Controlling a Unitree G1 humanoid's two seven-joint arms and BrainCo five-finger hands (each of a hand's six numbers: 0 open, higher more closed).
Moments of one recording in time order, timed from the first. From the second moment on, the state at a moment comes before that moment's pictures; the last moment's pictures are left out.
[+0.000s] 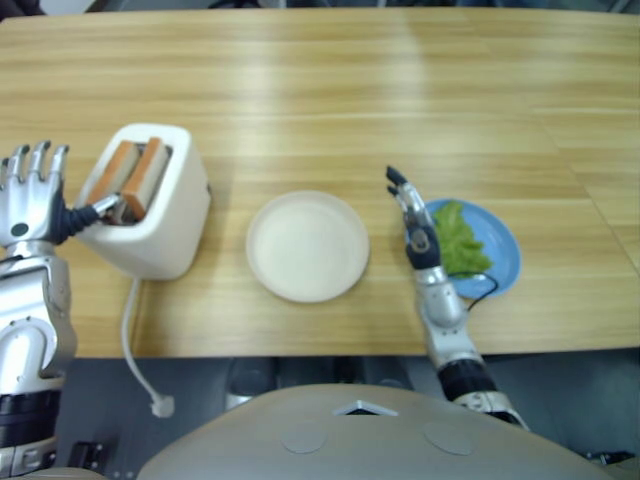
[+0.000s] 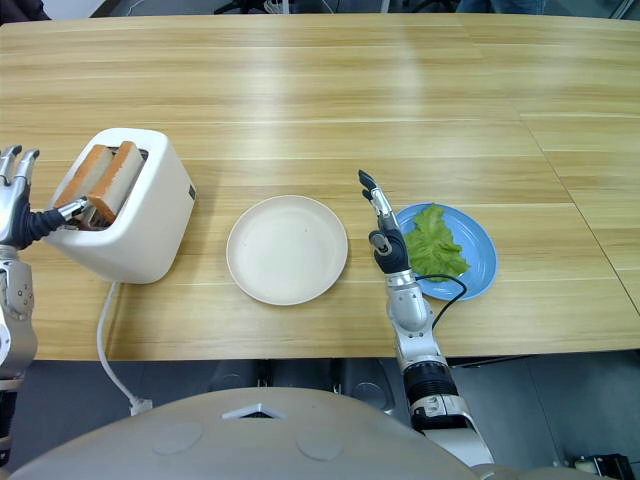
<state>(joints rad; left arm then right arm) 0.24 0.69 0.27 -0.22 1.03 0.23 0.09 0.01 -0.10 0.04 0.47 -0.11 -0.95 0.03</state>
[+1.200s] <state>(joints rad) 0.20 0.68 0.24 -0.19 0.89 0.12 0.22 0.00 -0.10 0.04 0.49 -0.11 -0.95 0.04</state>
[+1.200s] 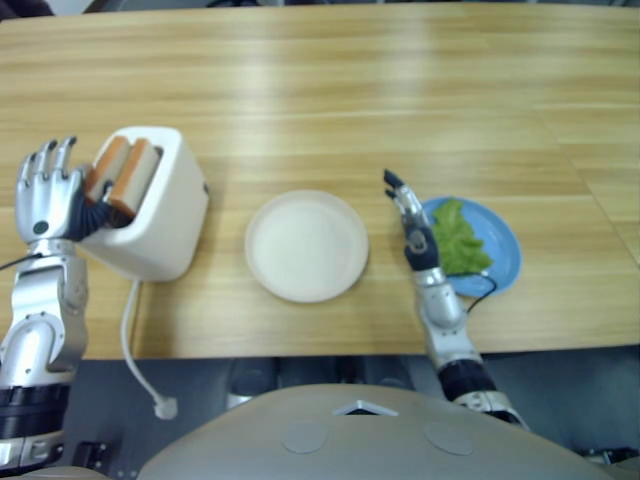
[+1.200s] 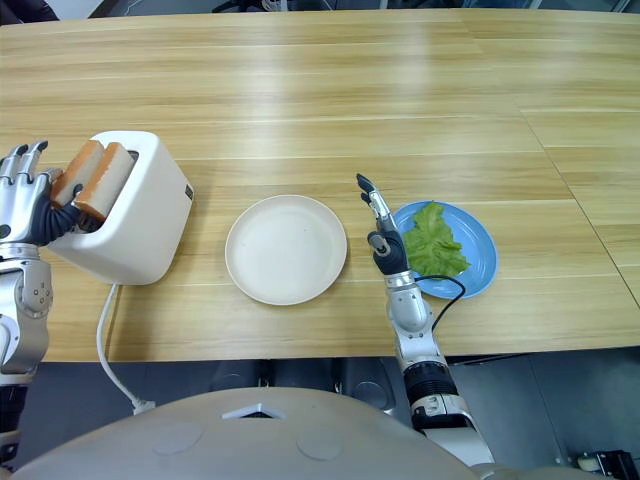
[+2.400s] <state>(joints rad) 0.00 0.62 0.40 -0.39 0.61 -0.09 0.26 -0.16 -0.48 0.00 0.25 -0.48 -0.57 0.02</state>
